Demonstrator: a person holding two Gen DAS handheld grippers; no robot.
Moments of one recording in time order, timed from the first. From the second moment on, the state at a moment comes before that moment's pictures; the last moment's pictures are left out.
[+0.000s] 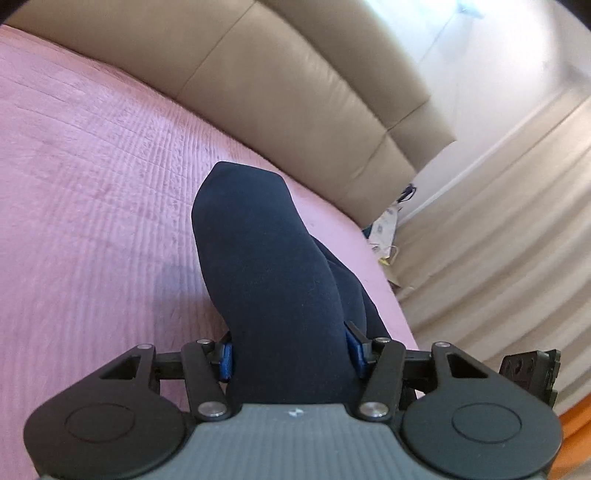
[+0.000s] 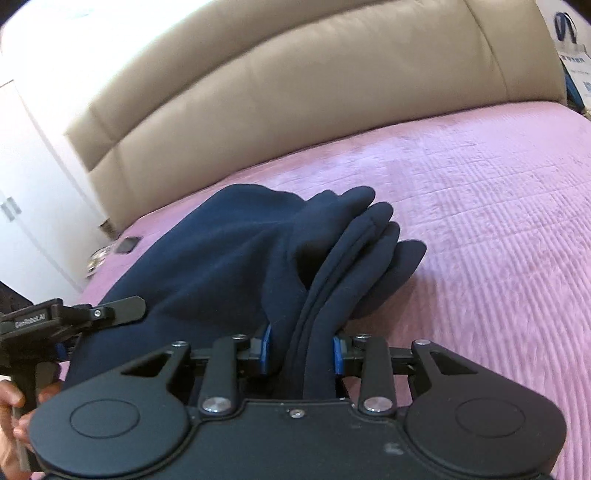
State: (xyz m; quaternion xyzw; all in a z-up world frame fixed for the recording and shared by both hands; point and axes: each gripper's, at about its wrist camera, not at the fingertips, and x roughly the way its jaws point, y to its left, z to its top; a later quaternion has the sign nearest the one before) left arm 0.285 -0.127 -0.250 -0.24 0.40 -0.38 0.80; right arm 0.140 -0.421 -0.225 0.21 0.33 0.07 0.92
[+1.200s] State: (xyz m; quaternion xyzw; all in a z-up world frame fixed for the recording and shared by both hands) left arm 0.146 -0.083 -0.253 -0.07 0.51 -0.35 0.78; right arm 0.095 -0.306 -0.245 -0.03 0.43 -0.10 0.89
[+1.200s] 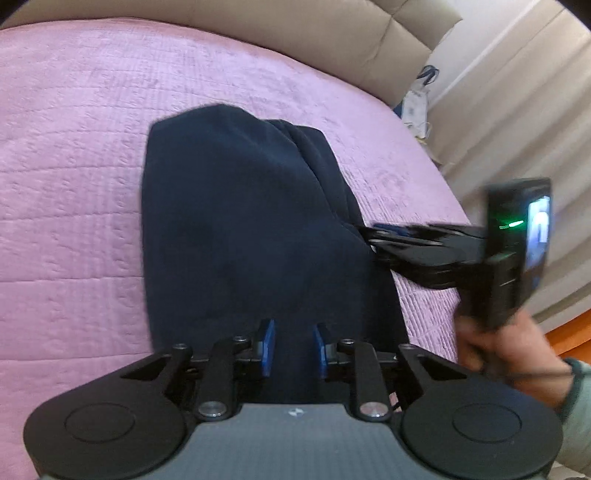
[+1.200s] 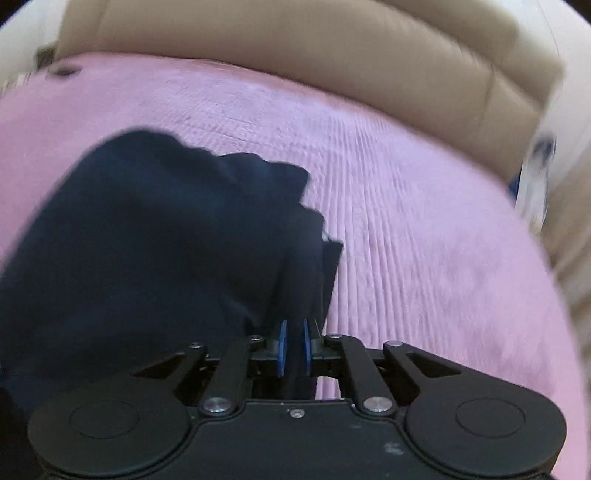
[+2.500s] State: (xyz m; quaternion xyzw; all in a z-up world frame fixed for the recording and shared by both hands) left arm -0.034 -0.092 -0.045 0.04 0.40 -0.17 0.90; right arm -0.079 -0.246 -0.072 0.07 0.45 -0.11 0.88
